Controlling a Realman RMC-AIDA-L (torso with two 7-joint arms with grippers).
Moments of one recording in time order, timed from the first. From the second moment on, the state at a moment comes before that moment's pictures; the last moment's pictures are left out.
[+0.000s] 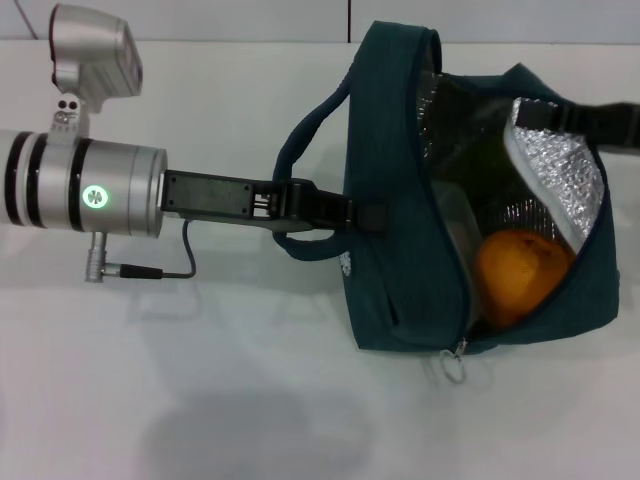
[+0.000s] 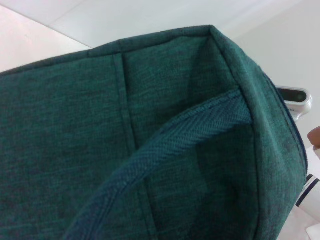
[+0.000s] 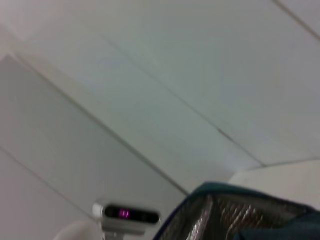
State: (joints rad) left arm -0.67 -2.03 0.90 0.53 1.82 1.72 -2.18; right arm 0.62 1.95 -0.82 -0.55 -1.63 -1.67 1.99
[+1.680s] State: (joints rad) left arm -0.66 -2.02 0.89 0.53 1.81 1.67 -2.17; right arm 0.55 1.92 -0.95 -0.63 -1.73 -2.11 1.62
